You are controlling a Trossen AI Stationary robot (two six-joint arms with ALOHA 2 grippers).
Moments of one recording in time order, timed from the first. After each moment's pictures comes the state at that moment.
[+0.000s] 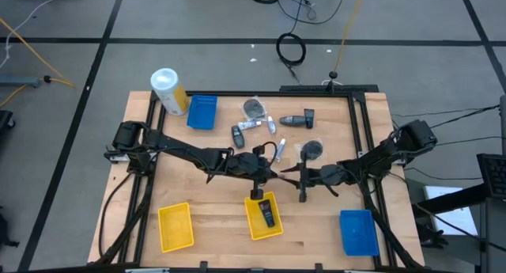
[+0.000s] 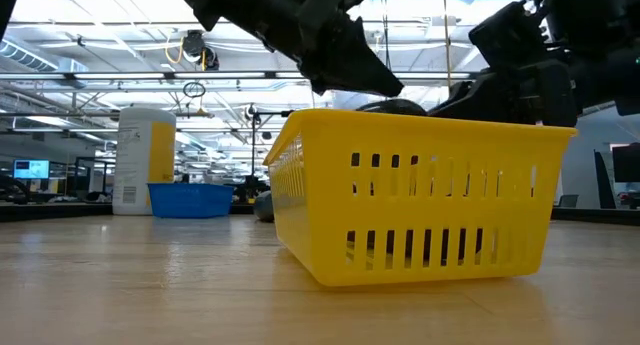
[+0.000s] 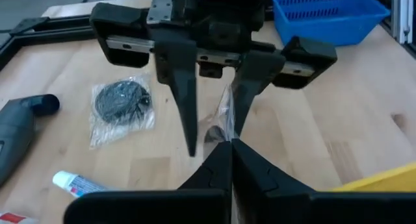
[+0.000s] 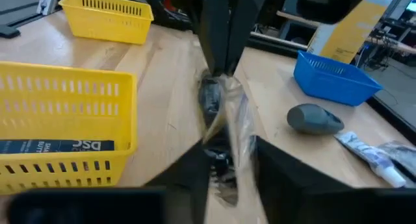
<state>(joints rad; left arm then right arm) -0.14 1.83 1.18 0.16 -0.10 0.02 0.31 1.53 0.30 1.00 0.39 -0.14</state>
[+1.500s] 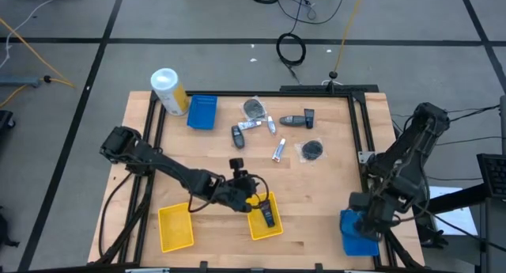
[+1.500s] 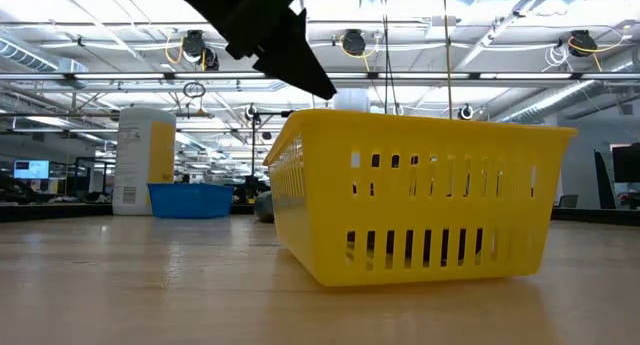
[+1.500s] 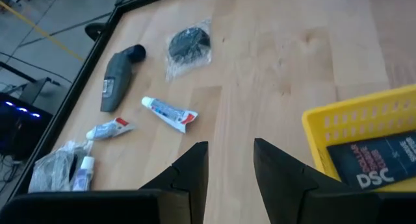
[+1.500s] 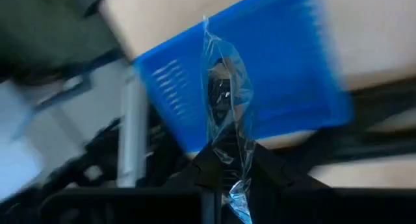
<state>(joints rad) -0.38 1.77 1.18 -0.17 -0.67 -0.08 0.99 1.14 0.95 -1.07 -0.27 1.45</state>
